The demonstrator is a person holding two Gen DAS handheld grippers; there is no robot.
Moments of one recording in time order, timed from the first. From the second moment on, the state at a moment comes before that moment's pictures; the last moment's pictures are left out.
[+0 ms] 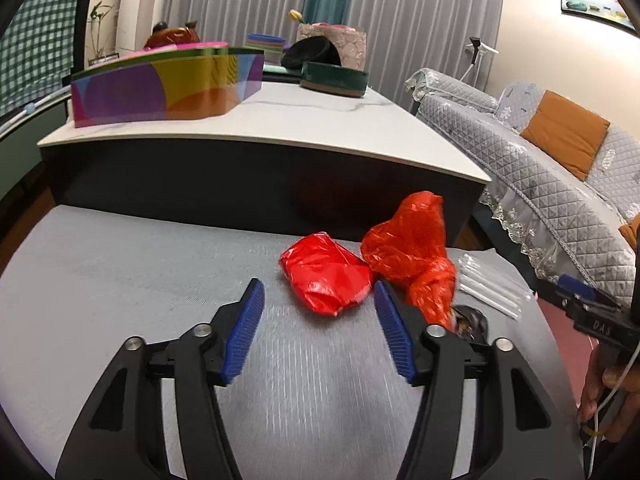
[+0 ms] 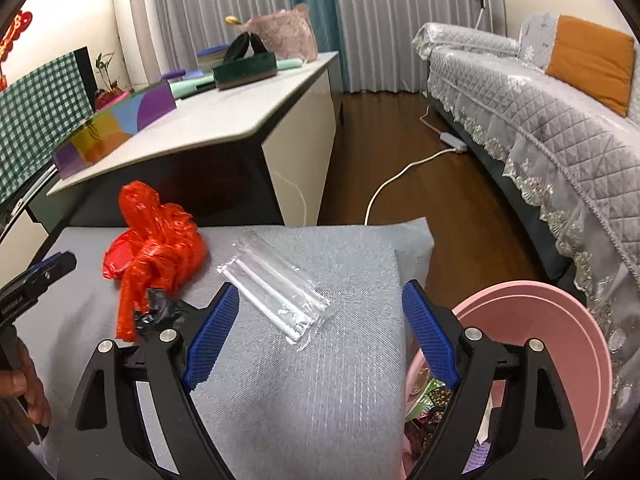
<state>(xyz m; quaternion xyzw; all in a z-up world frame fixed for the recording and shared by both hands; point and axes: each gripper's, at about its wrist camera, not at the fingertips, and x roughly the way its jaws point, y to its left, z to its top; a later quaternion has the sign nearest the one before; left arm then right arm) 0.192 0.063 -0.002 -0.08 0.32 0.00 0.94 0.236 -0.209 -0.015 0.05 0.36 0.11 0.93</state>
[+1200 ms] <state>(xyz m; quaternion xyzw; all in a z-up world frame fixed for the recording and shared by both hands) 0.219 0.075 -0.001 -0.09 0.35 0.00 0.93 0.229 -0.191 -0.006 0.02 0.37 0.14 0.92</state>
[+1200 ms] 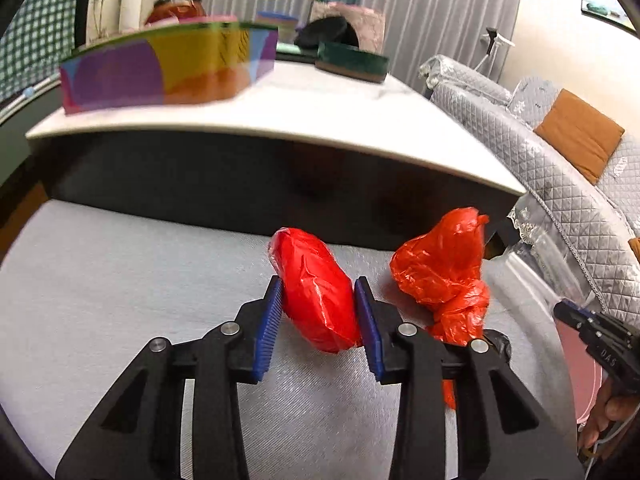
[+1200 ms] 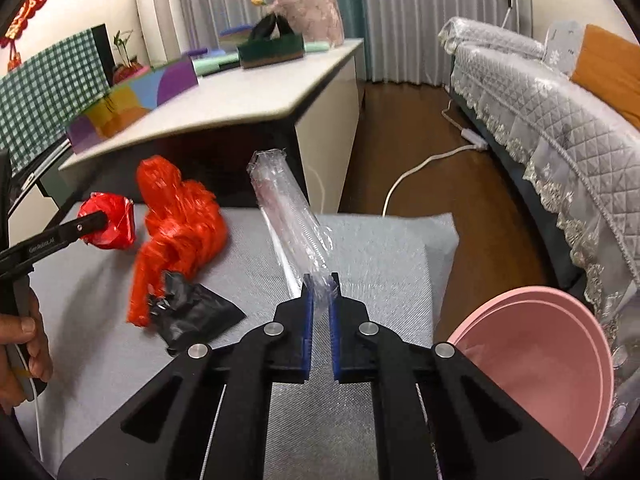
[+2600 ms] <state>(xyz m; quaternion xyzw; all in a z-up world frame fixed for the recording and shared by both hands) 0.070 0.036 0.077 -0.05 0.26 -0.04 0.96 0.080 -0.247 0.091 0.04 0.24 0.12 0.96</state>
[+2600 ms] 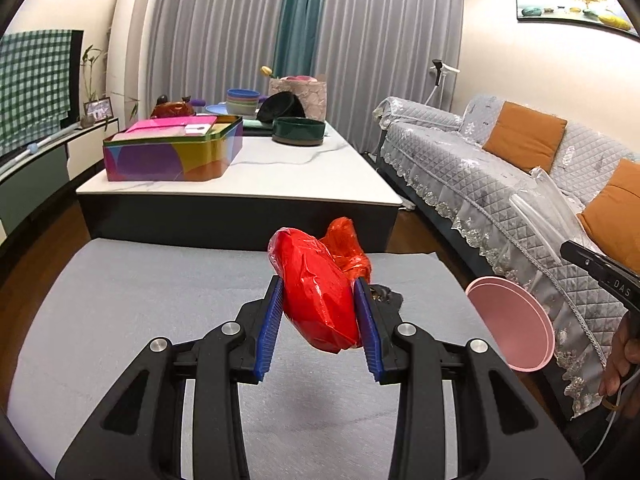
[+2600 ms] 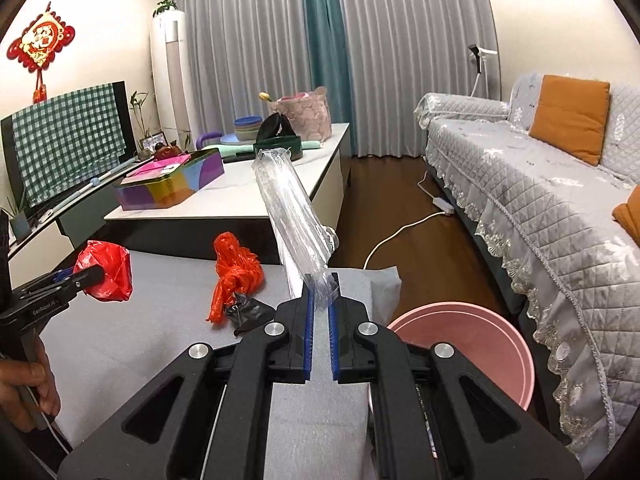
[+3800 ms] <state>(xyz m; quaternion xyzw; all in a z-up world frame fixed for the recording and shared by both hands) 0.069 0.003 0.072 -0.03 0.26 -0.07 0.96 0.080 -0.269 0.085 0.04 0.24 0.09 0.97</state>
